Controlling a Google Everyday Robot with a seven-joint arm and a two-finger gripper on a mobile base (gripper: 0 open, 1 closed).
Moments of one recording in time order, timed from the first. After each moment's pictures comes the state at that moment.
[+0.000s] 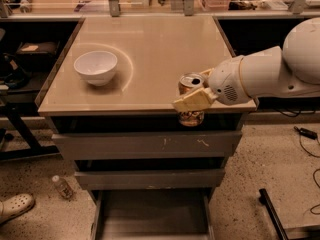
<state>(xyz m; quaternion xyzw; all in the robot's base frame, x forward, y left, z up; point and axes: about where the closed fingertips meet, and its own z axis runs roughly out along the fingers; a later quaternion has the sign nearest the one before) 0.527 -0.070 0.884 -0.46 0.76 0.22 0.40</state>
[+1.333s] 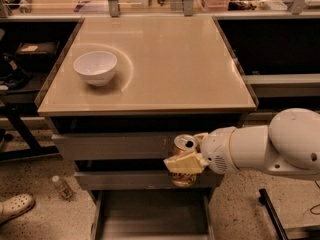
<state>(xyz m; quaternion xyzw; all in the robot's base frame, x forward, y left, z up) 0.434 -0.056 0.774 -0.39 0.81 0.27 0.35</state>
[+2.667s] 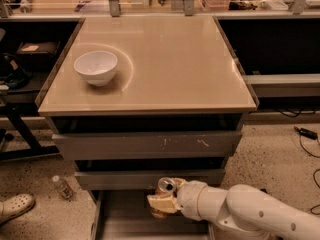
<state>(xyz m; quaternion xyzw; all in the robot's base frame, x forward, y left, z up) 0.424 -0.008 0.595 -0.32 0.80 0.31 0.41</state>
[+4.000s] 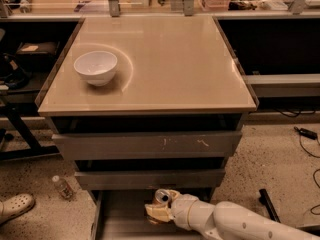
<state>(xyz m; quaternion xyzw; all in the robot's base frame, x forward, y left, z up) 0.433 0.003 0.499 -0.29 0.80 0.32 0.42</state>
